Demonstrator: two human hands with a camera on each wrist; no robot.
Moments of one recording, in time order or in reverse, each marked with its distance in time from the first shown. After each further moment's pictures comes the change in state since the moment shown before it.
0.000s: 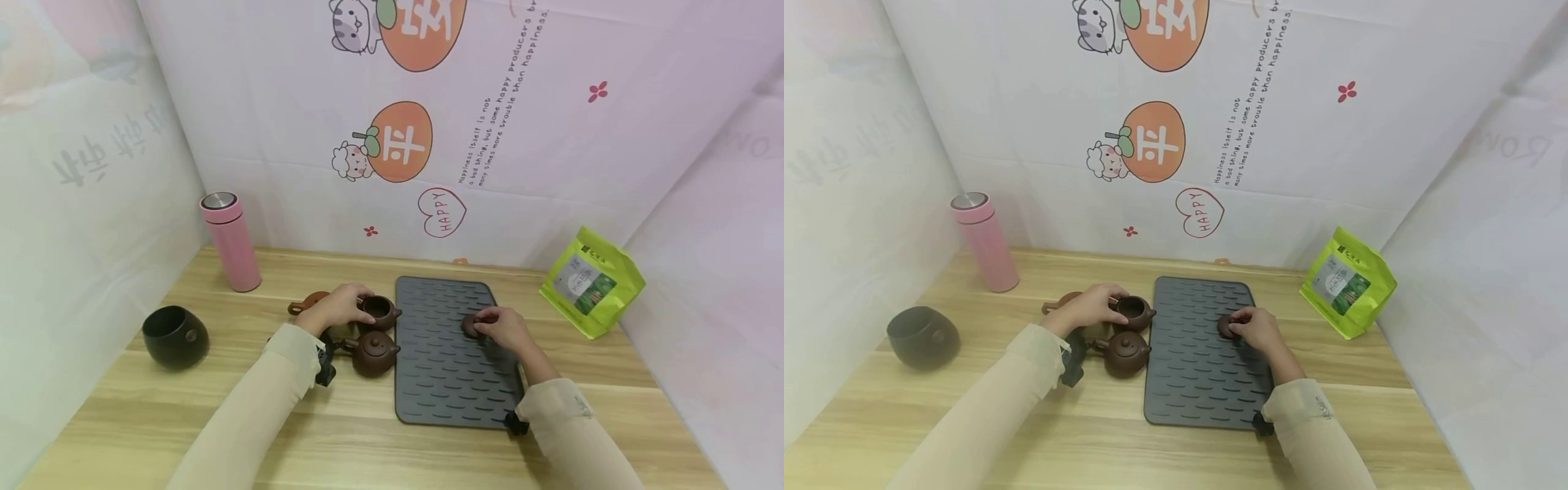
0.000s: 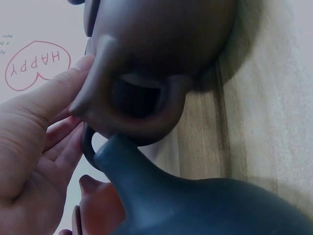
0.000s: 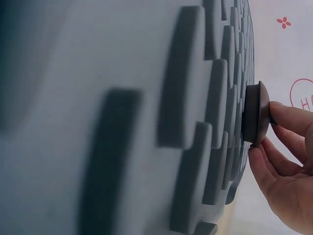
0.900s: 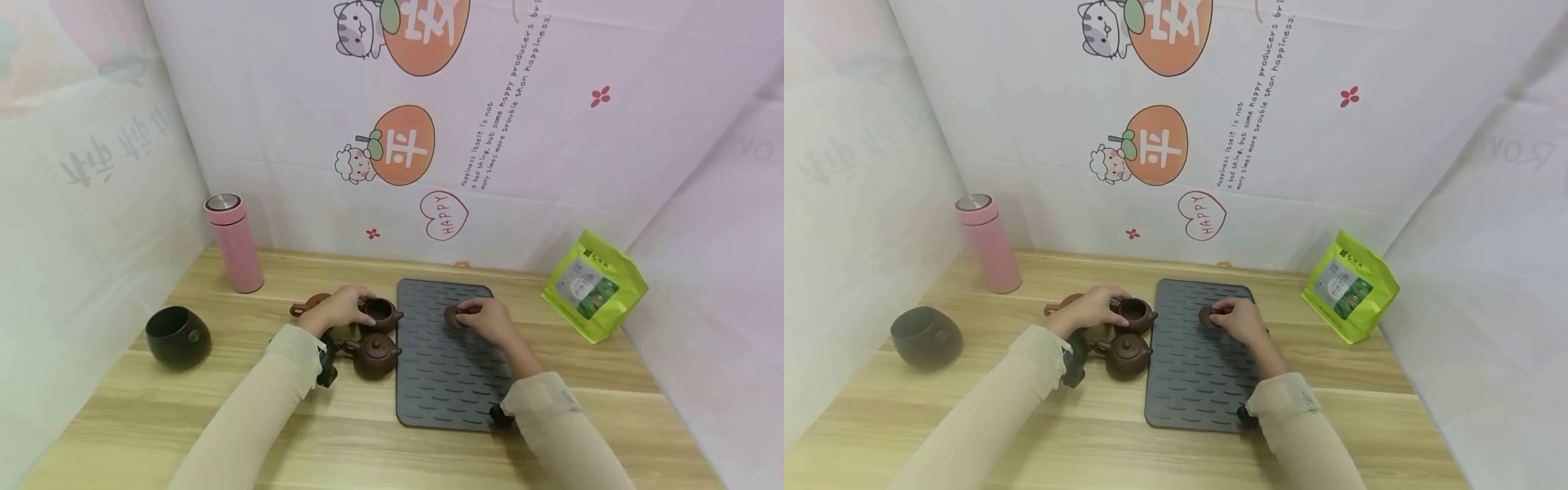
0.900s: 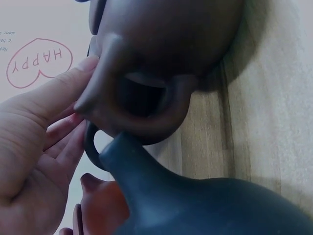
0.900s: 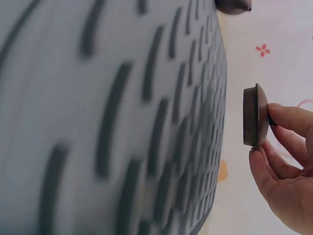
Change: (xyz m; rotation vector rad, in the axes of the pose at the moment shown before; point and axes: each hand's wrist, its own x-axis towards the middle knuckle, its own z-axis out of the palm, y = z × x) left_hand -0.002 0.002 -0.003 0.013 -0.003 -0.015; right_hand 0.010 -0.046 0.007 0.046 0.007 -0.046
